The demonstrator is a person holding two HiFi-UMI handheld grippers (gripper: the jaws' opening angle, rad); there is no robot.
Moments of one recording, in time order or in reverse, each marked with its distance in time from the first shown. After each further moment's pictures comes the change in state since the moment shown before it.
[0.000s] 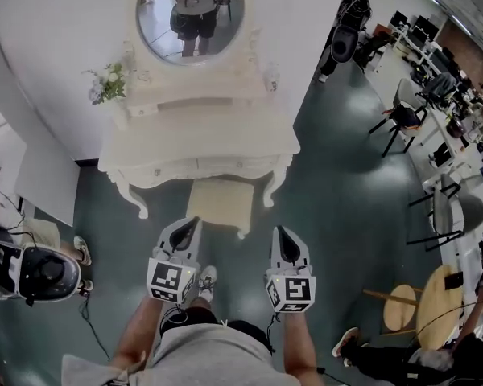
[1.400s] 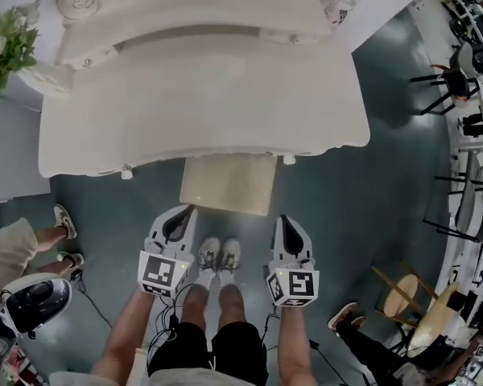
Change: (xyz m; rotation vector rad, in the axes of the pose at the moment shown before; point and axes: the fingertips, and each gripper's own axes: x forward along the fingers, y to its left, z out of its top) left arm 0.245 0.159 -0.267 -0.184 0.323 -0.060; right arm 0.291 -0.034 -0.269 0.156 0.363 -0.020
